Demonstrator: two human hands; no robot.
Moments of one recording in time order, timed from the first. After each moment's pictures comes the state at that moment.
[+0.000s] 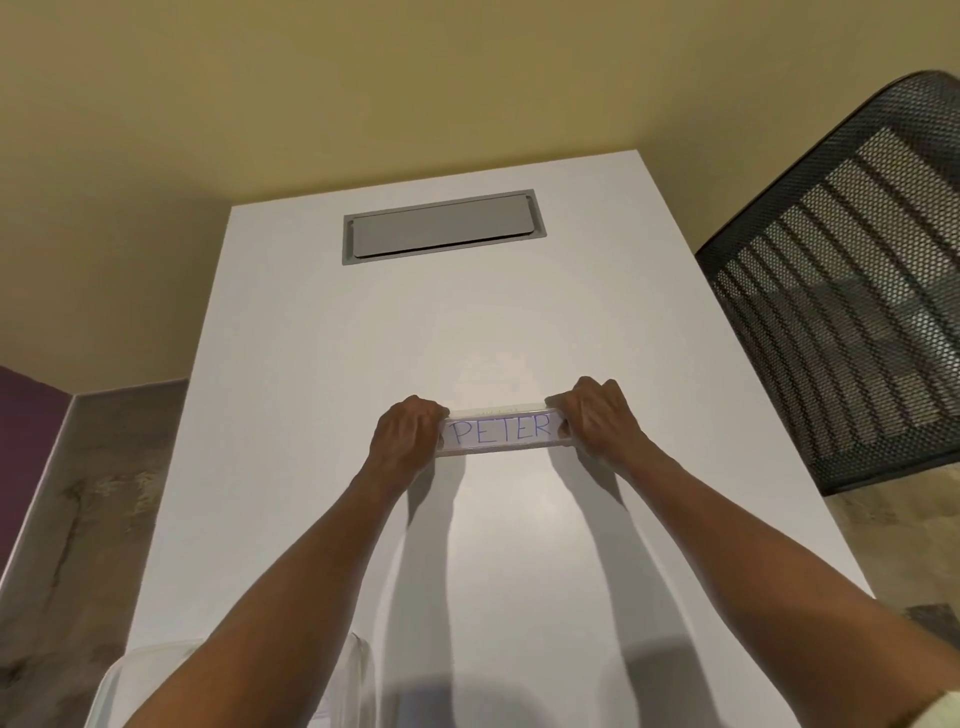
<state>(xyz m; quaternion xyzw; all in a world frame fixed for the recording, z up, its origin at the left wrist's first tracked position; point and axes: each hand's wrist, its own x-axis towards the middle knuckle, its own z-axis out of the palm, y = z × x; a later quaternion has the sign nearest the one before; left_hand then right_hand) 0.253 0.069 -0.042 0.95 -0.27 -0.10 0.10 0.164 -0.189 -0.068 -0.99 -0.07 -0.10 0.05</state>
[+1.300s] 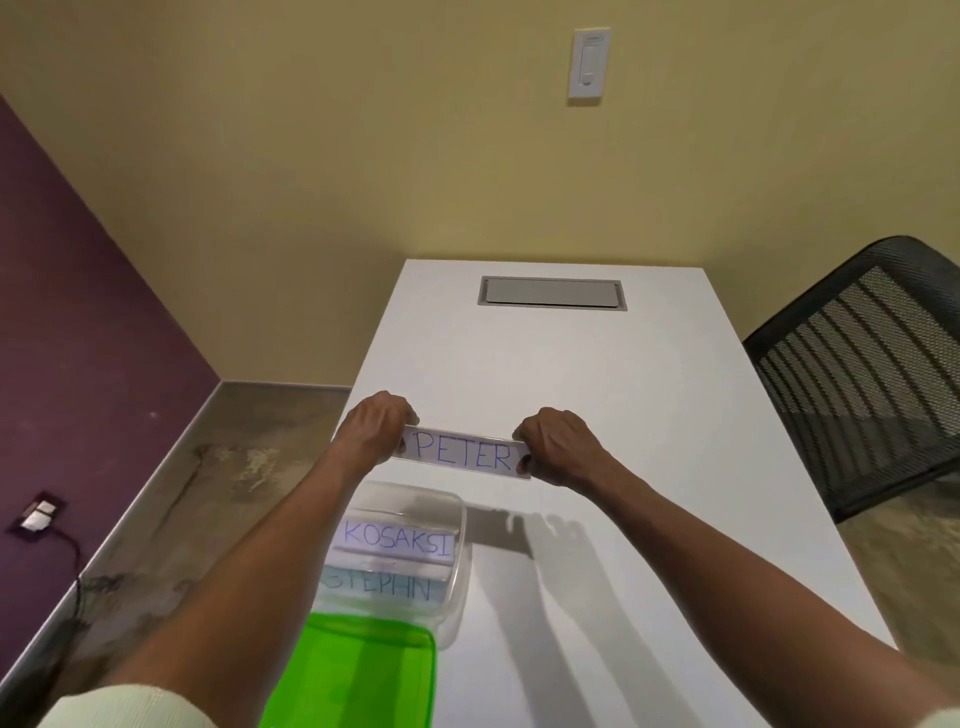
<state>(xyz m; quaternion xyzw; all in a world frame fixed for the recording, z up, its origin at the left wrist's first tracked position) 0.117 0.295 0.106 0.98 -0.13 -0.07 0.11 0.046 0.039 0.112 -0.99 -0.13 0.02 0.00</state>
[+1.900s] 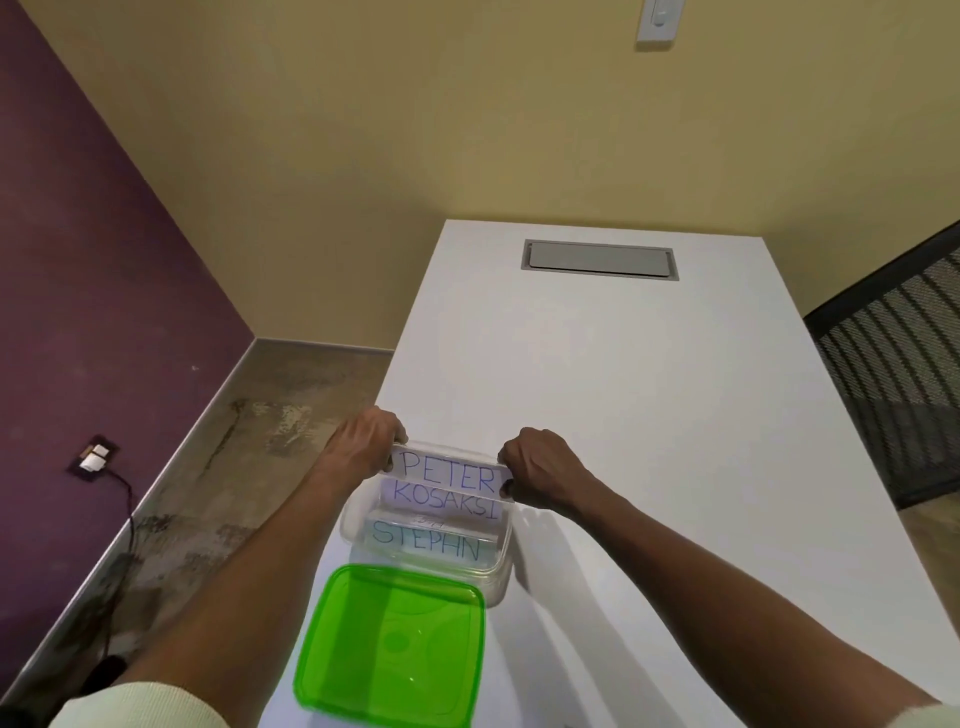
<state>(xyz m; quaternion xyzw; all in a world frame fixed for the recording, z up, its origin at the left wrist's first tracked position) 0.083 0.388 0.071 0.98 -0.06 -0.16 0.12 0.019 0.136 0.079 -0.98 -0.20 0.07 0.02</state>
